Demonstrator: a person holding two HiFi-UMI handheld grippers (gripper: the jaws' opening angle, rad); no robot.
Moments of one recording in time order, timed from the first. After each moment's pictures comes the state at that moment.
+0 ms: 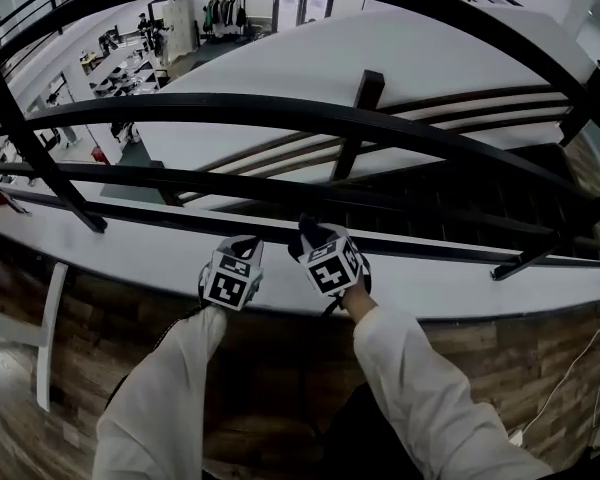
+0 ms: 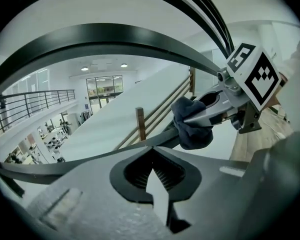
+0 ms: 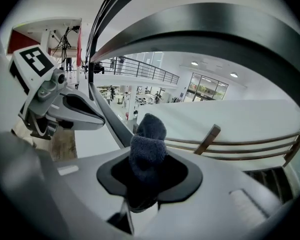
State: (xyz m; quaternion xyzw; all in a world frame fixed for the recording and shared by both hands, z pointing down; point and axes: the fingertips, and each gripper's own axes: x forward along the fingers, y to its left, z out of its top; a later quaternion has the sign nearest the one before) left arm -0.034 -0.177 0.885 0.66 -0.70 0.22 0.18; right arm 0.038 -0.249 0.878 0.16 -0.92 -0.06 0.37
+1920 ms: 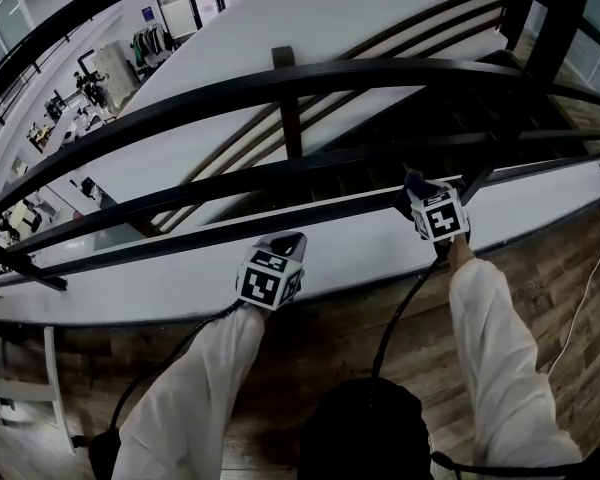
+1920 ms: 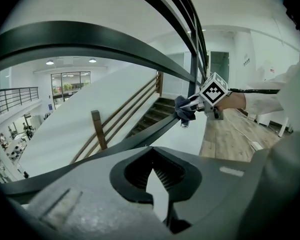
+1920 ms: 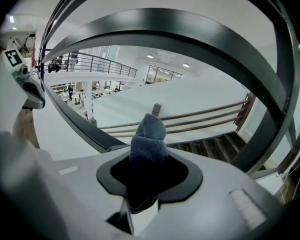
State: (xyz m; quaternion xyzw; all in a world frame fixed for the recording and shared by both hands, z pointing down) left arm 0.286 -0.341 0.863 0.78 -0.56 0.21 0.19; right arm 0.490 -0.536 0.864 0.39 -0.85 0.00 0.36
